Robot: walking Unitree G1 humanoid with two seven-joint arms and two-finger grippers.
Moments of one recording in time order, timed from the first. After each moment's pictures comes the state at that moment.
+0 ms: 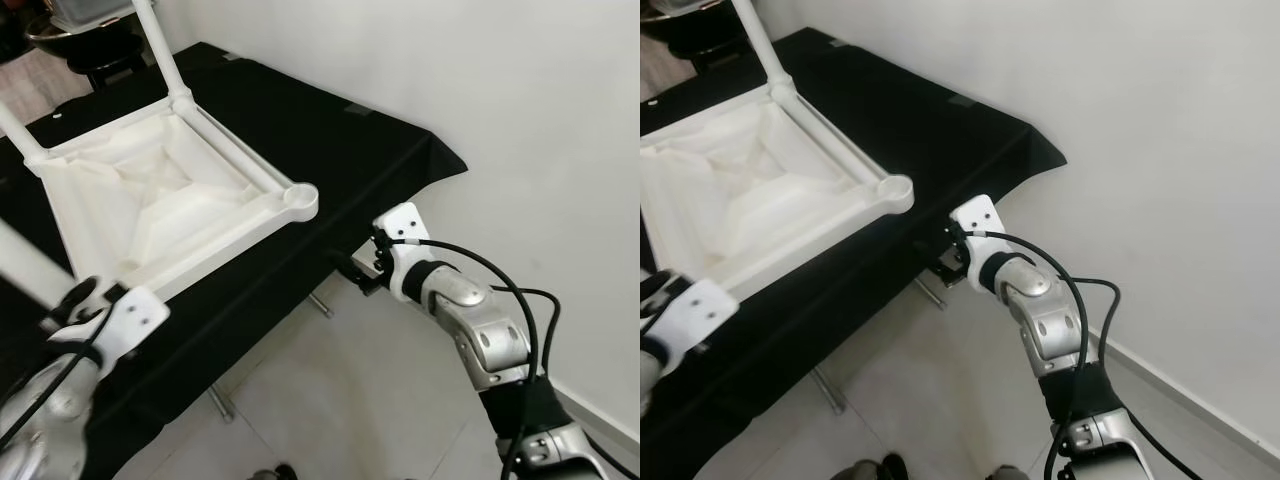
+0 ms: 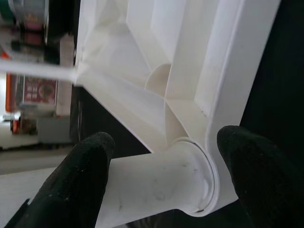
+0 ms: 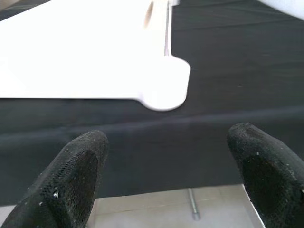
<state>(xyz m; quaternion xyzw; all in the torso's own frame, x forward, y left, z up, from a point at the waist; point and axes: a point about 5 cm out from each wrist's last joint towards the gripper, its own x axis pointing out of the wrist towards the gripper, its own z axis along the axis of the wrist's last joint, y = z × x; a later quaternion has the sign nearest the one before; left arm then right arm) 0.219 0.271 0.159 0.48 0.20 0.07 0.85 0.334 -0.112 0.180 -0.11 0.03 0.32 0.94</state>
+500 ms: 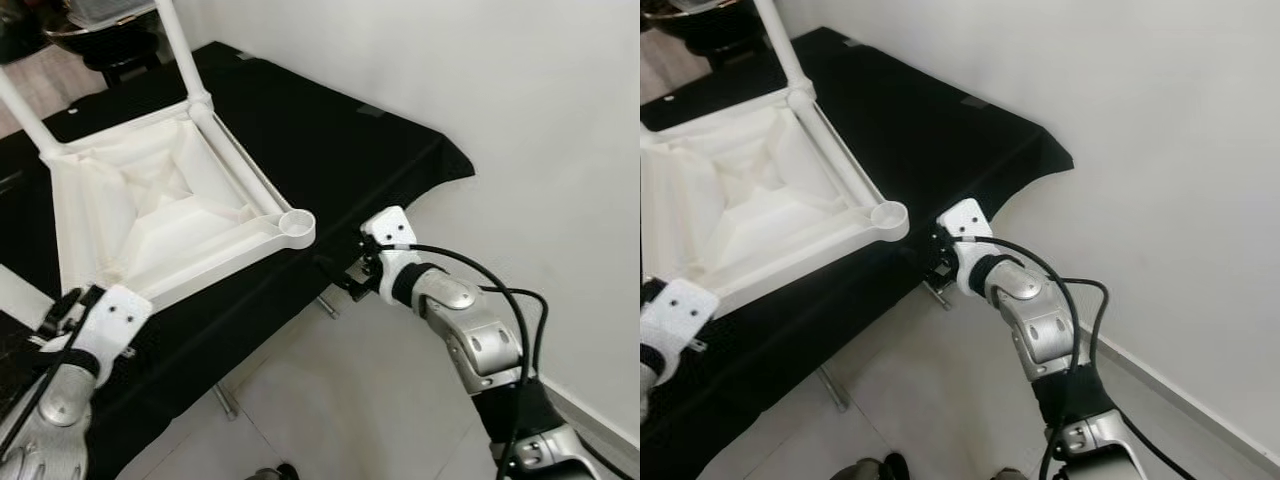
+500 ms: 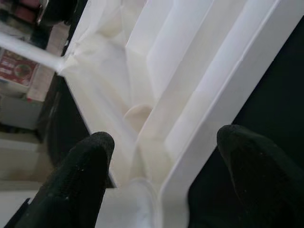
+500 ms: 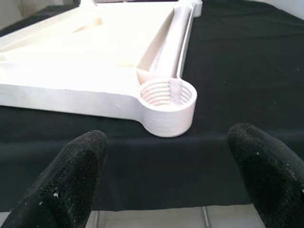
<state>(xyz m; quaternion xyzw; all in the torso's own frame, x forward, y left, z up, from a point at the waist) 0.226 0.242 0.163 0.34 0.15 0.06 0.93 0.329 -0.101 0.180 -0.10 0.01 0.34 0.94</state>
